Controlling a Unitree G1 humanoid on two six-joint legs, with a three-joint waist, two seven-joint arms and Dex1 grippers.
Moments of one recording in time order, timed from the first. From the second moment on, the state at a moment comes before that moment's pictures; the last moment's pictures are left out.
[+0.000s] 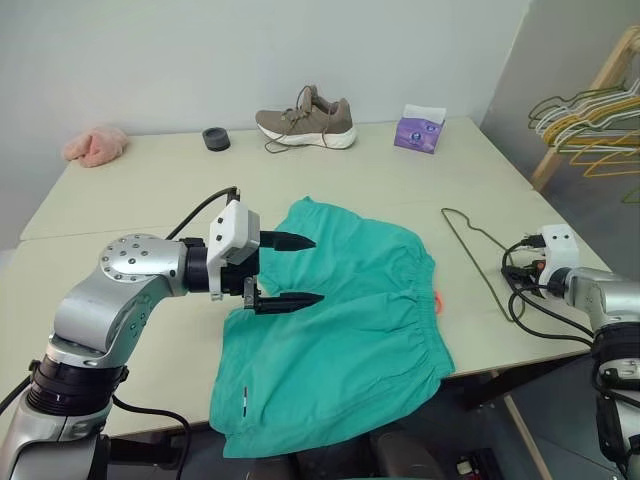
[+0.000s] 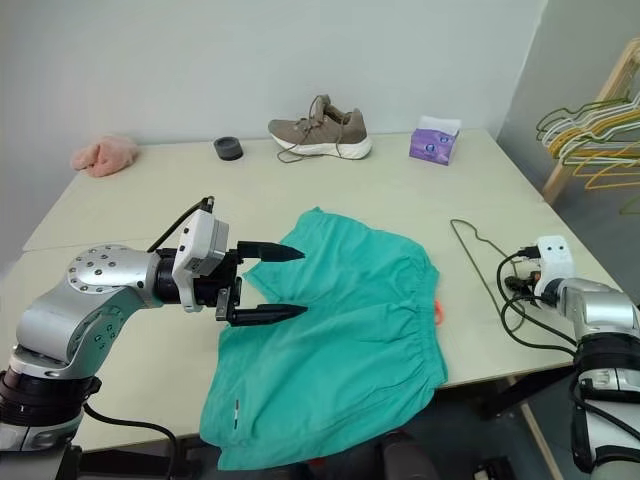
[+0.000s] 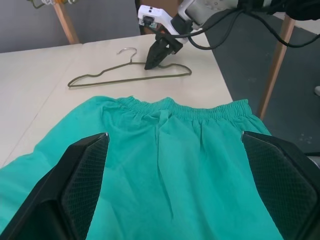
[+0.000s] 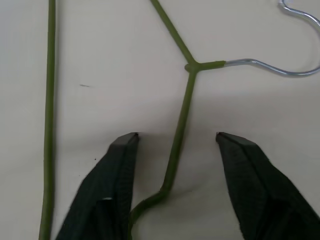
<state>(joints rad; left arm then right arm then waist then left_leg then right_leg) -0.43 0.82 -0.01 -0.33 -0.59 0.52 -1.14 -0.60 -0.71 -0.10 0.61 0.20 0.73 0.51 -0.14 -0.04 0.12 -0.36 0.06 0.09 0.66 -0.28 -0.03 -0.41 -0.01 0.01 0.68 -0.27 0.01</state>
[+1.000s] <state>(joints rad) -0.60 0.76 0.08 0.12 -0.42 0.39 -0.97 -0.63 -0.68 0.12 0.11 -0.02 0.23 0.60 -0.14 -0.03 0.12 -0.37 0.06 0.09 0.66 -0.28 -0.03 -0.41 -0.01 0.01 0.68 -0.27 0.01</state>
